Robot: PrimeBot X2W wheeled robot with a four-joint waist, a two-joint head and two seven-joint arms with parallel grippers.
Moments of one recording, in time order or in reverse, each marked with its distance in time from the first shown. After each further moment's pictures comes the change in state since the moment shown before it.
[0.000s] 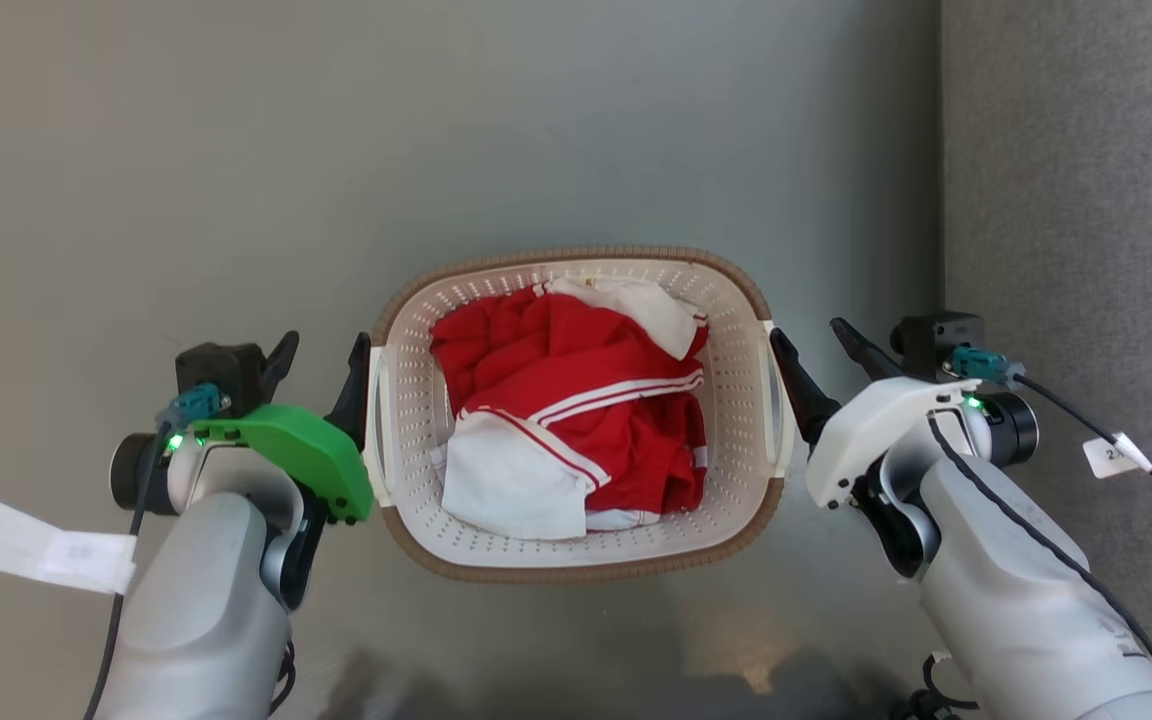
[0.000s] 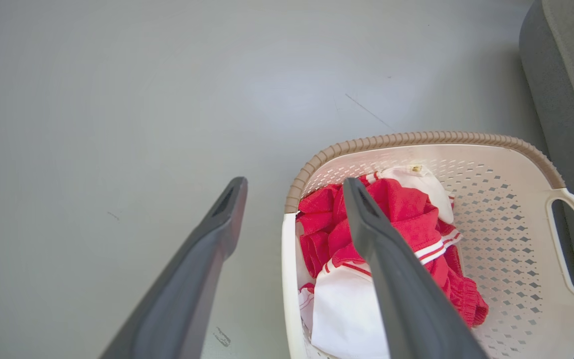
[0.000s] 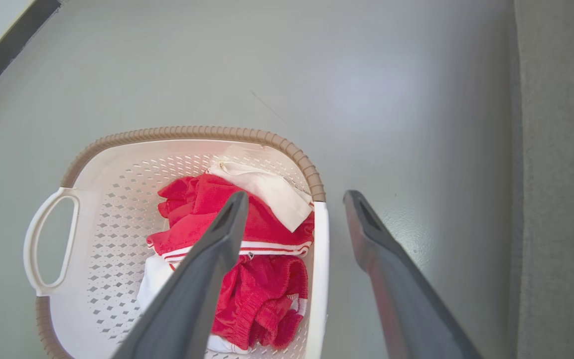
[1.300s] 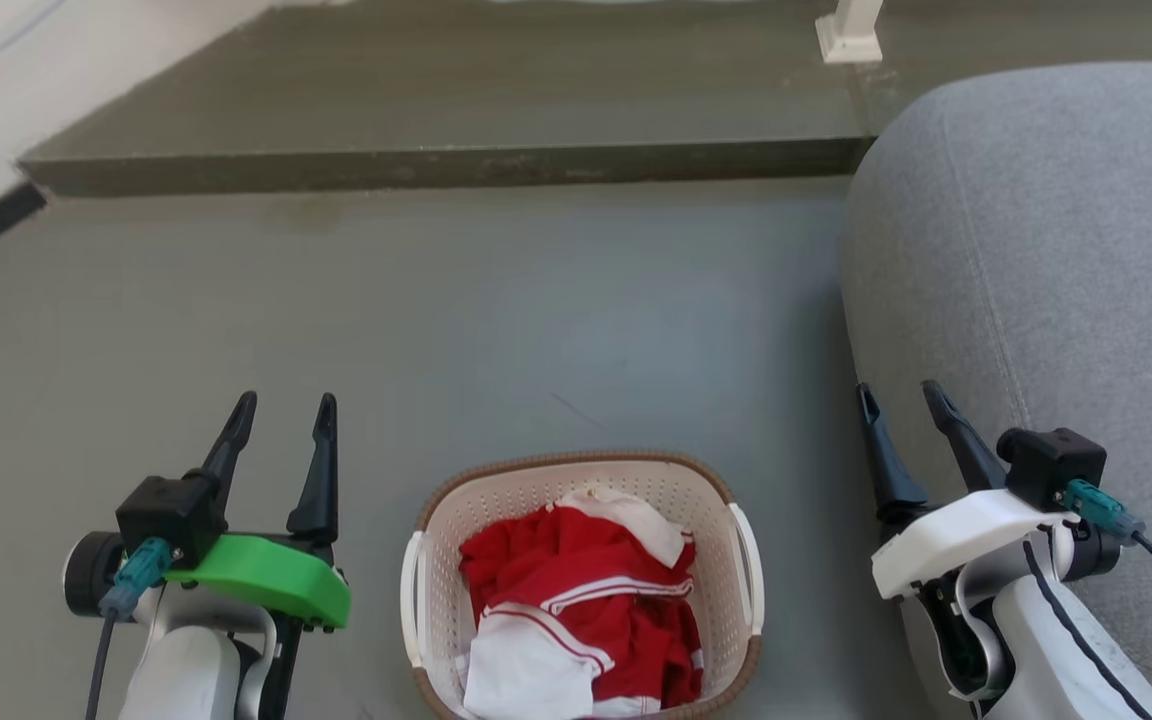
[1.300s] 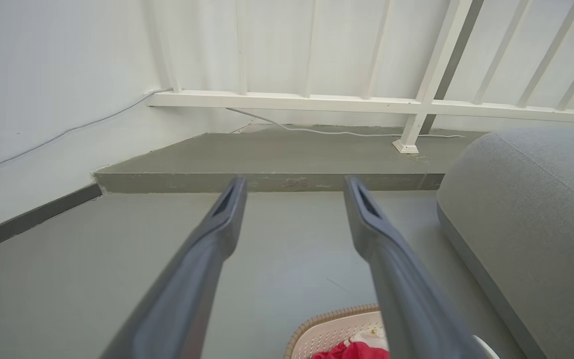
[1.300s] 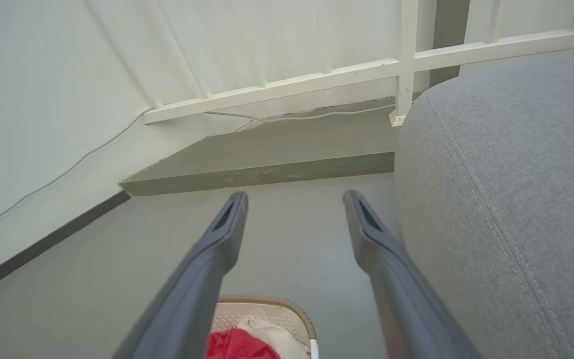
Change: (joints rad) left arm 0.373 0.022 0.130 -0.503 0.097 0.026 -0.064; right arm 0.358 -0.053 -0.126 -0.439 0.000 -0.072 -0.072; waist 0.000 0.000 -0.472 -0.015
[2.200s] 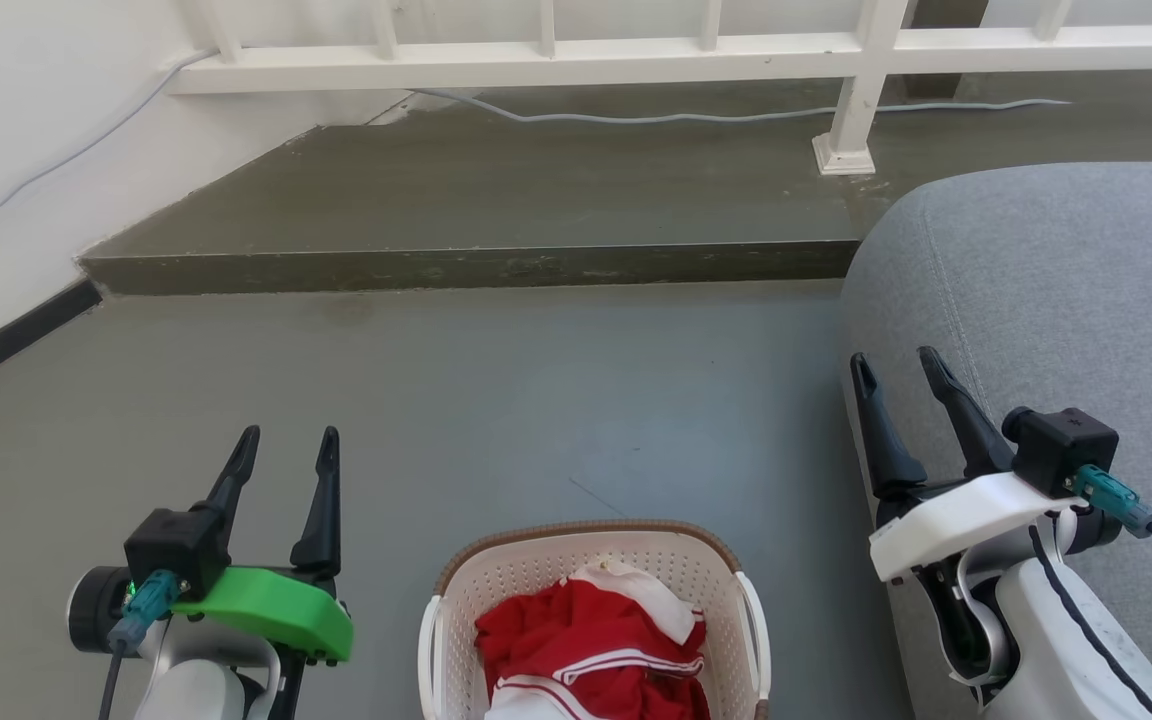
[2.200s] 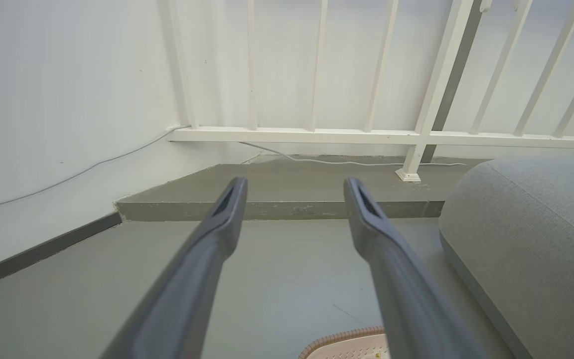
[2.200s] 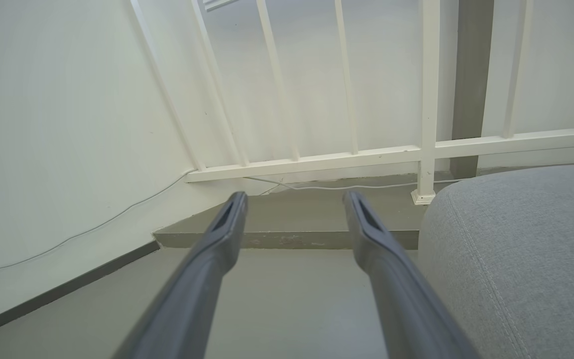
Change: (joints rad) left arm 0.048 0.010 -0.019 -0.015 -0.009 0.026 0.000; right arm 0.000 -0.015 0.018 -0.096 0.001 -0.001 0.000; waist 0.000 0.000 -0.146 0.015
